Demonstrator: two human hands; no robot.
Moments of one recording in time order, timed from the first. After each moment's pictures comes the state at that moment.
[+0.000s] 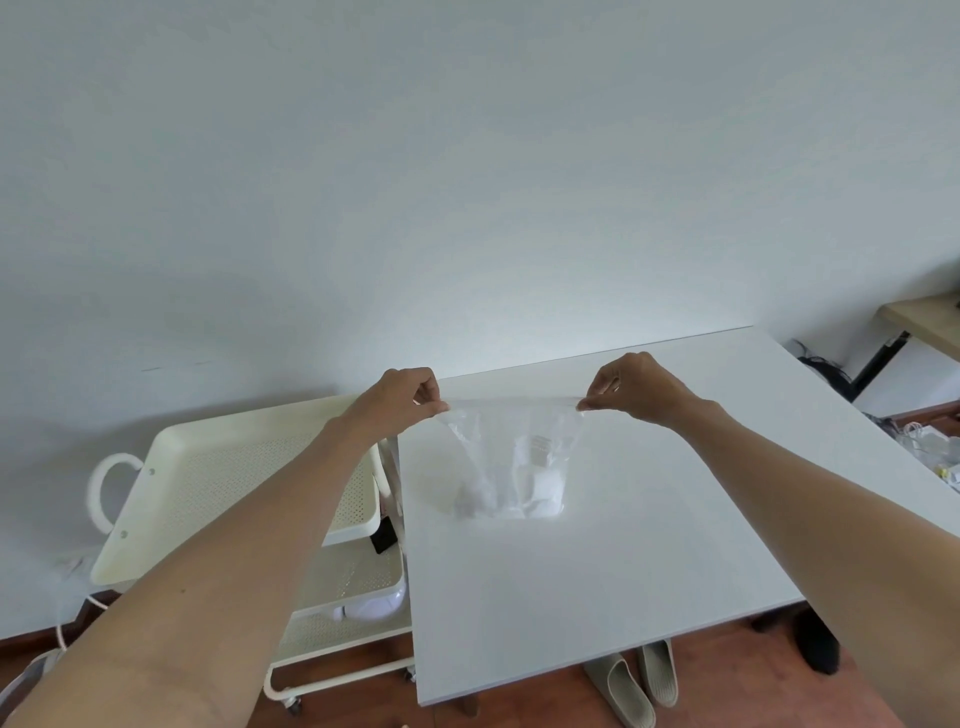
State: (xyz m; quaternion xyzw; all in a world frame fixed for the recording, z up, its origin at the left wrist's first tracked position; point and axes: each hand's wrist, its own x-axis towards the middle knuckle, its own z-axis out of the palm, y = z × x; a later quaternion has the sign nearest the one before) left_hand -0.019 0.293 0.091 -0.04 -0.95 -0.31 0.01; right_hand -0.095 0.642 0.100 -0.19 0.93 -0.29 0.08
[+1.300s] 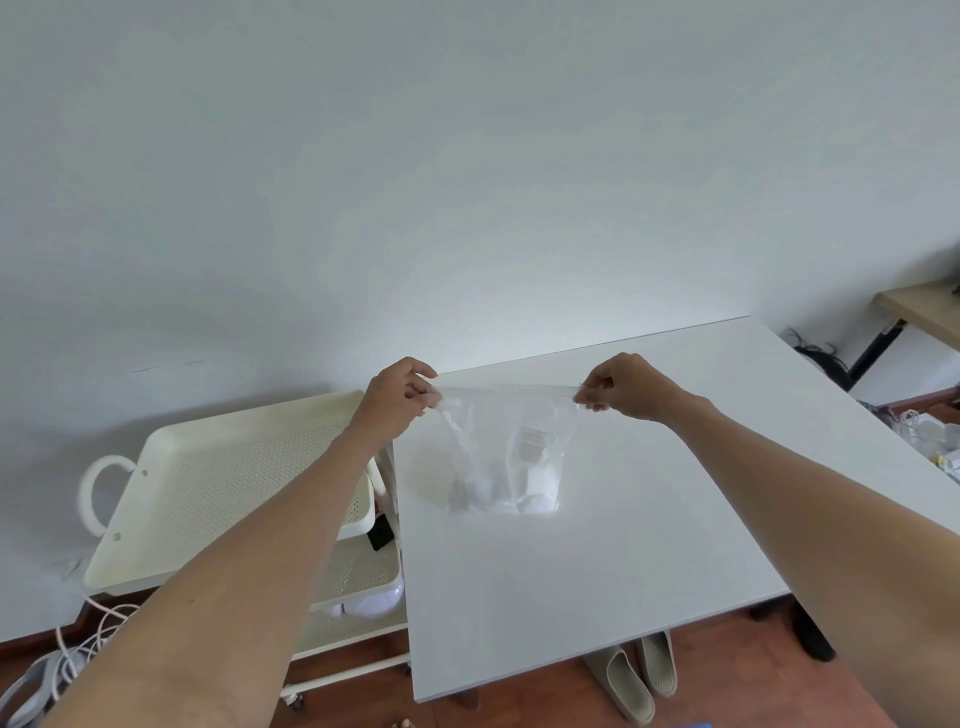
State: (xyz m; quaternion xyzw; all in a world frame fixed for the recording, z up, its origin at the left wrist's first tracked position) left_hand -0.021 0.307 0.075 0.06 -0.87 -0.49 0.04; right_hand -0.108 0.647 0.079 -0.17 0.92 -0.33 0.12
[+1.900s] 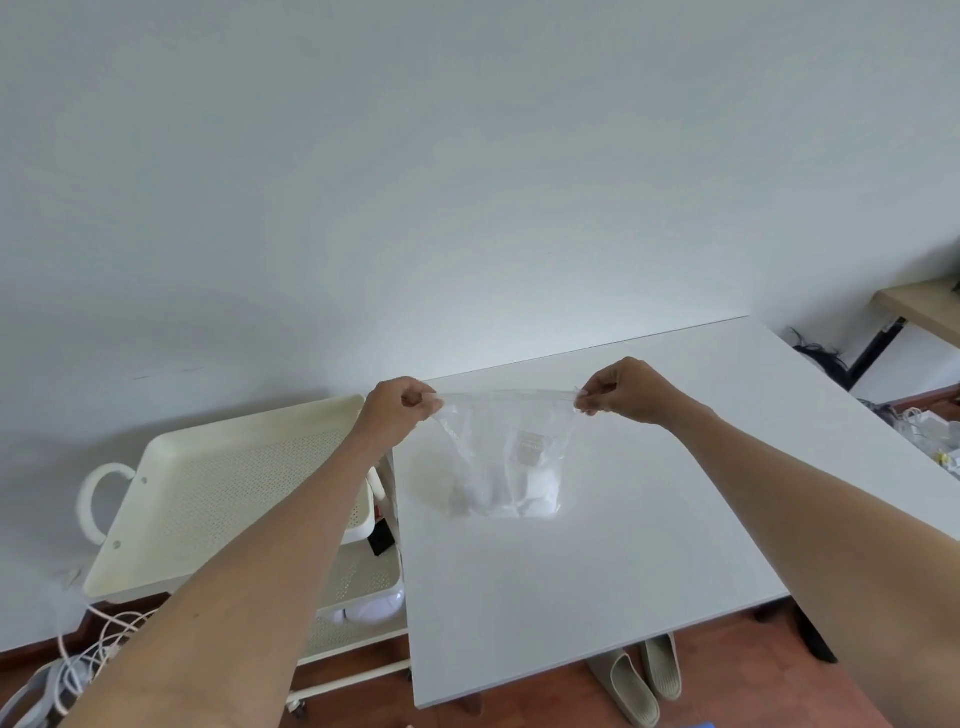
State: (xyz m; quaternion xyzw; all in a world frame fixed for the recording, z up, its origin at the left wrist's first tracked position) left_hand -0.021 0.312 0.067 0.11 -0.87 -0.49 0.03; right_hand -0.107 0.654 0.077 -0.16 0.90 -0.38 0.14
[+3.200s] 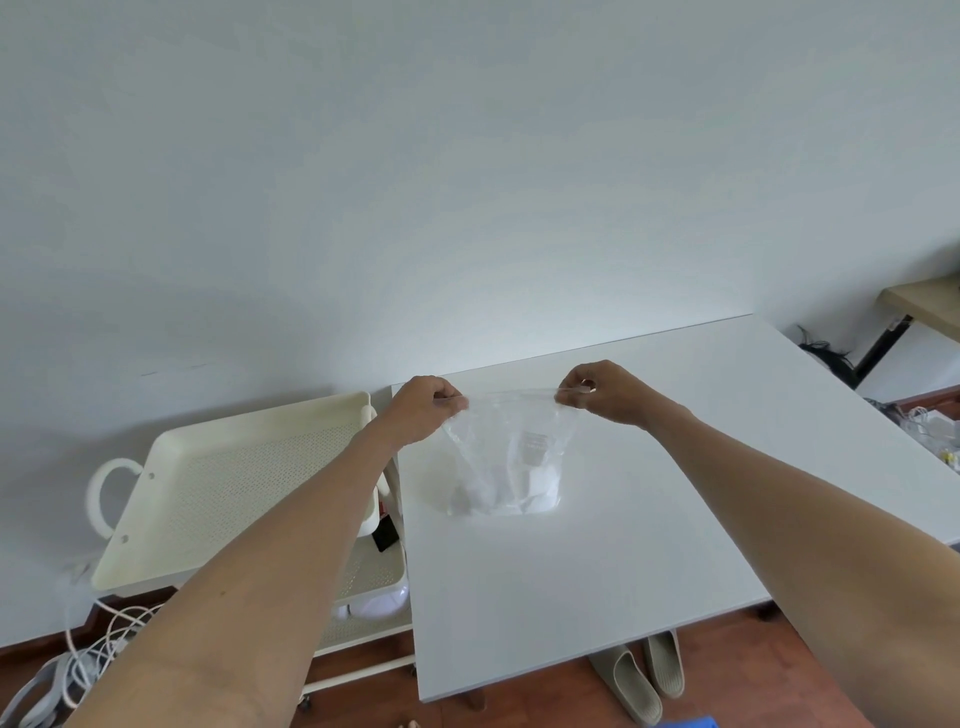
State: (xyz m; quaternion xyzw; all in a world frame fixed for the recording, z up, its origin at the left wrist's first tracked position) left_hand -0.028 0.337 0.076 0.06 -0.90 -0.42 -0.03; right_hand -0.102 0.623 0.069 -0.17 0.89 -0.40 0.15
